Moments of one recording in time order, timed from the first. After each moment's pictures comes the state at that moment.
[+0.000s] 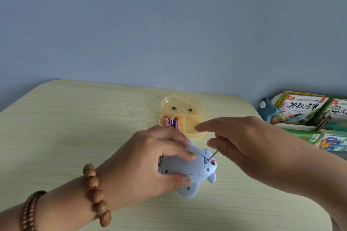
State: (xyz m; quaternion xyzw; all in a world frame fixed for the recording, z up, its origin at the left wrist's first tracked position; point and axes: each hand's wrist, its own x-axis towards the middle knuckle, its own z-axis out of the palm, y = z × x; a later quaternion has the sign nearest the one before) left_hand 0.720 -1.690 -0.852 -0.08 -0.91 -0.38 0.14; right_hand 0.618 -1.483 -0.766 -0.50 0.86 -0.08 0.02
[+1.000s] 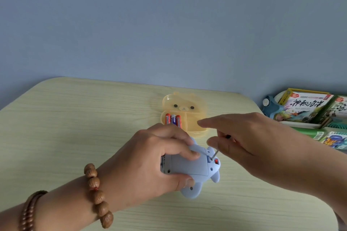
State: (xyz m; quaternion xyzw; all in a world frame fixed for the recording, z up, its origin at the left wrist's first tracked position) left_hand 0.721 -1.688 -0.852 -0.08 -0.91 -0.37 0.14; right_hand 0.614 -1.484 -0.770 -0.50 0.86 -0.08 0.02
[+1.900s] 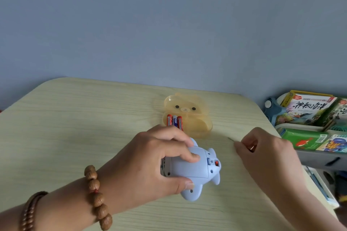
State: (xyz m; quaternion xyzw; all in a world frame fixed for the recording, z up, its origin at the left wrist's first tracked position) left_hand 0.723 -1.689 -0.852 -0.09 -0.92 -0.36 0.15; right_hand 0.585 -1.464 -0.860 -0.13 0.96 -0.21 -0.13
